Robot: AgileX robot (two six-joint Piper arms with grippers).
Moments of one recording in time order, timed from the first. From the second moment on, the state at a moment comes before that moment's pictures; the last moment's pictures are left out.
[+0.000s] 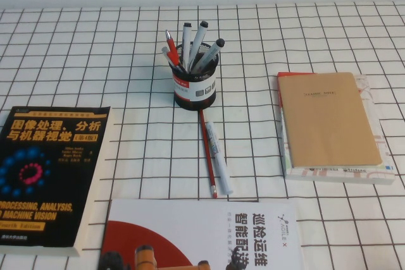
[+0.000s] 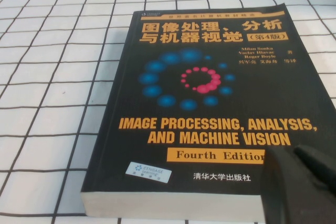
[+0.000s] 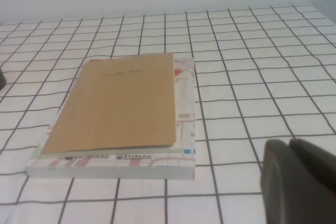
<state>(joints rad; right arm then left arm) 0.05 0.05 0.02 -0.01 0.18 0.10 0.00 -0.01 0.03 -0.07 0.38 0.12</state>
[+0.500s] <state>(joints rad) 0.08 -0.01 0.03 -0.02 0.32 0.05 0.00 -0.01 0.03 -0.07 0.38 0.12</state>
